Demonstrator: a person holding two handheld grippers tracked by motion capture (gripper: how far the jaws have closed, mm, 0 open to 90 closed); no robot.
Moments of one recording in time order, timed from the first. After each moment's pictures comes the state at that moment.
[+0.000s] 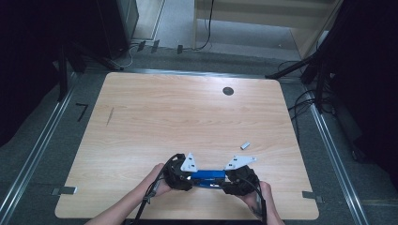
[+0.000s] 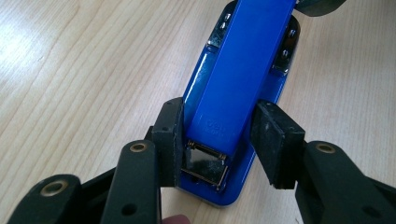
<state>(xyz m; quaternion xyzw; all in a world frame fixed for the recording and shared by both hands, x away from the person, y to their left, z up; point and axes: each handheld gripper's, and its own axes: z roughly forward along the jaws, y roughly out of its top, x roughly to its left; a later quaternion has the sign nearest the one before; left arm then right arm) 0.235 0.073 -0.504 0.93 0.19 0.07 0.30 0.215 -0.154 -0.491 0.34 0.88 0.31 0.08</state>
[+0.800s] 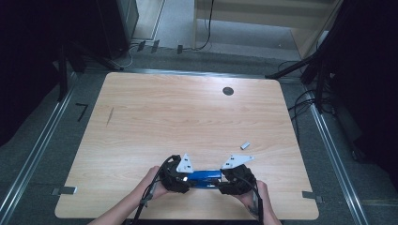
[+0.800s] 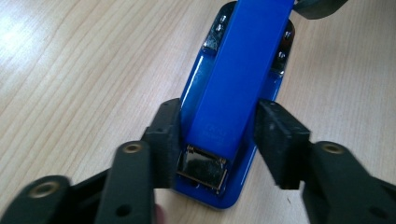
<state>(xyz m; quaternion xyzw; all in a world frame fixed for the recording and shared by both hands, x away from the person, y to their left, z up) 0.229 0.081 -0.504 0.93 0.21 0.07 0.30 0.218 -0.148 -0.491 0.34 0.88 0.33 0.07</state>
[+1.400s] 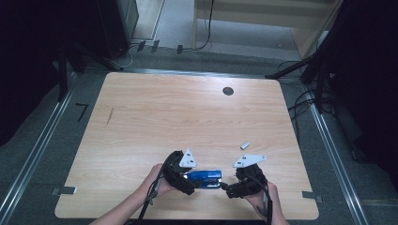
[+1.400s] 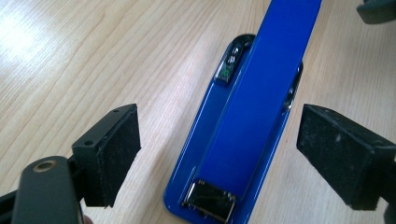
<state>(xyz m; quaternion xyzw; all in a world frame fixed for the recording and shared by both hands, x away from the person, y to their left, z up) 0.237 0.071 -0.496 0.92 0.23 0.08 0.32 0.214 -0.174 -0.484 0.37 0.87 0.32 0.08</state>
